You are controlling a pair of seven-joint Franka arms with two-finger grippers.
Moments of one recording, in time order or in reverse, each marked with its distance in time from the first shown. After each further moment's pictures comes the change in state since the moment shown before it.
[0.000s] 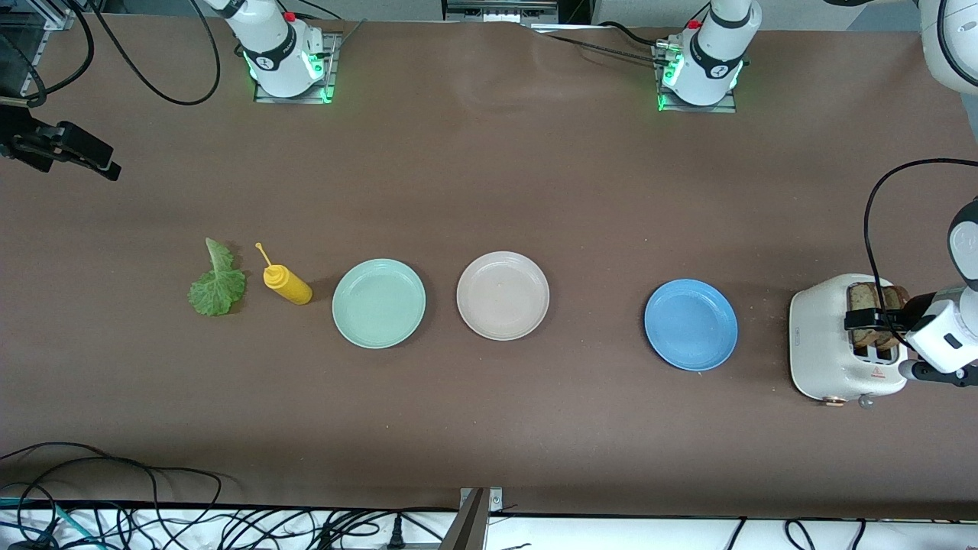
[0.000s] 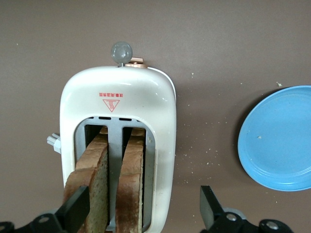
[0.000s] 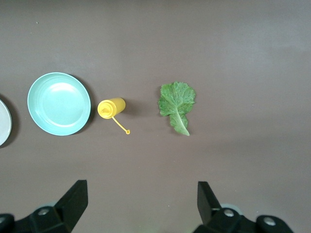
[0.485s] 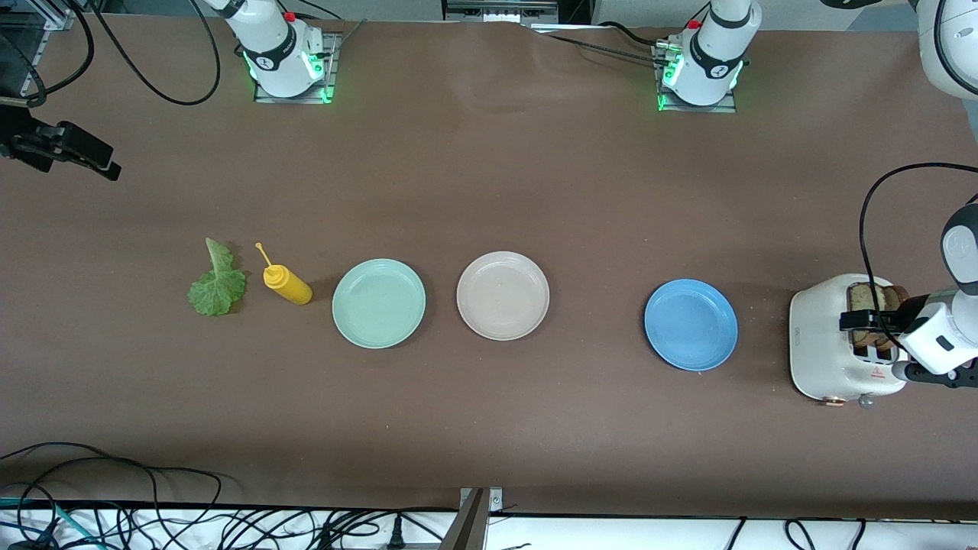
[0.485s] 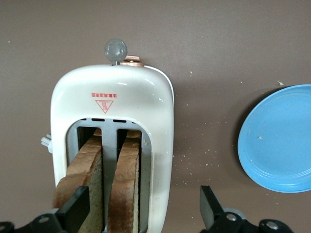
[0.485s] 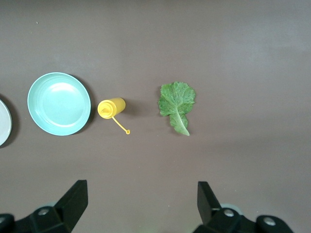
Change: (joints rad) left arm 0.000 0.009 -0.005 -0.011 0.000 0.012 -0.003; right arm 0.000 0.000 0.000 0.000 0.000 0.000 0.000
